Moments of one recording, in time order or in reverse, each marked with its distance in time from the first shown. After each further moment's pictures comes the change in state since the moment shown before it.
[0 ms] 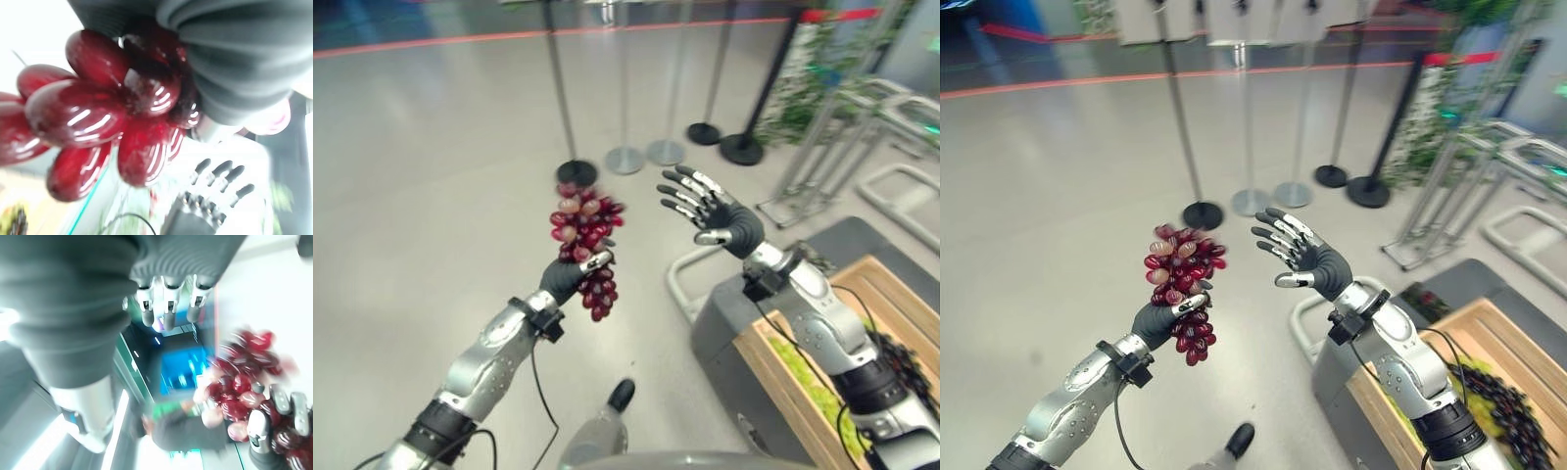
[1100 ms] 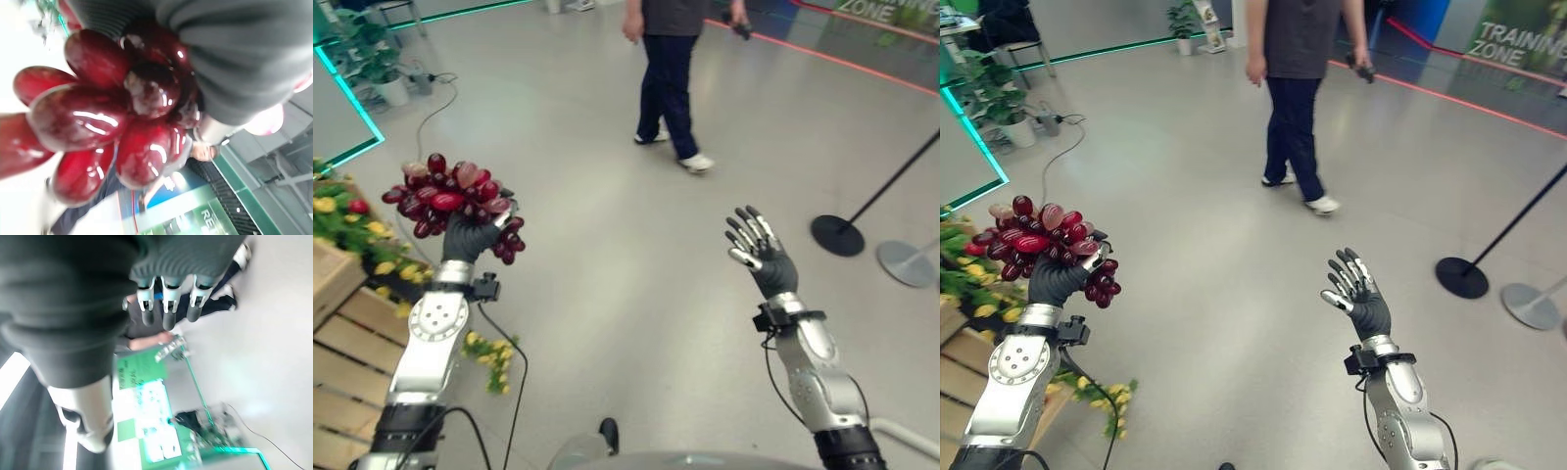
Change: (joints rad) left arm -0.061 -0.090 0.427 -0.007 0.690 -0.227 0.312; right arm 0.342 0.274 -0.234 0.102 -0.257 -0.122 -0.215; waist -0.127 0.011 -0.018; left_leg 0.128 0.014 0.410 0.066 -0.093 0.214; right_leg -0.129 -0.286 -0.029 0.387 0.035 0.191
